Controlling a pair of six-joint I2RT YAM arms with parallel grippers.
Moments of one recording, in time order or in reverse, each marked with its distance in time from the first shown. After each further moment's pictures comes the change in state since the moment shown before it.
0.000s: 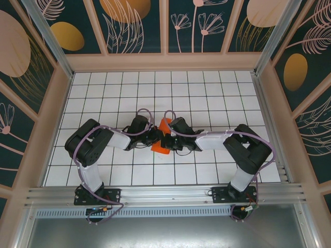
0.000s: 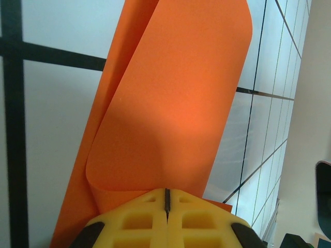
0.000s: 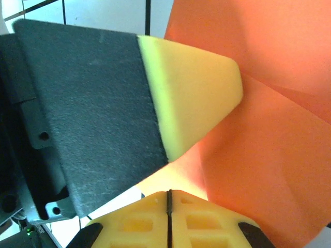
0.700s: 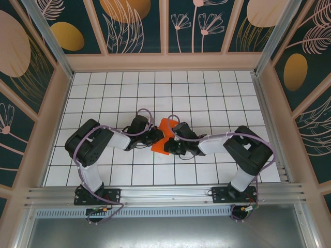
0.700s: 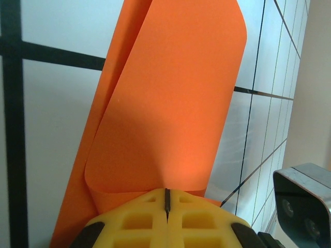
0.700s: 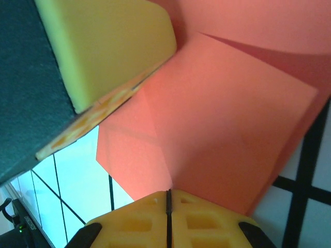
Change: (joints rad) left arm 0.000 0.000 -0.006 0.012 0.000 -0.001; right arm 0.000 -0.025 -0.114 0.088 0.000 0.043
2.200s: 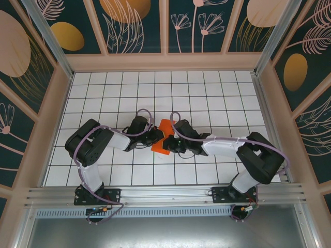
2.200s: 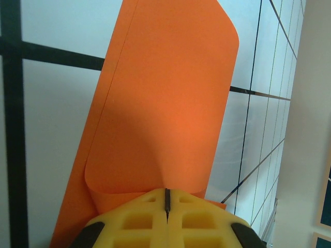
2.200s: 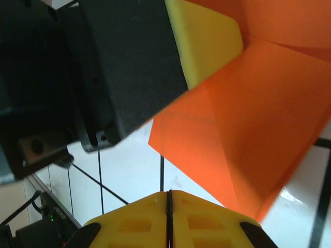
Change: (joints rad) left arm 0.000 0.002 -0.010 0.025 0.000 -0.003; right arm 0.030 -0.117 0.059 -0.120 0.031 0.035
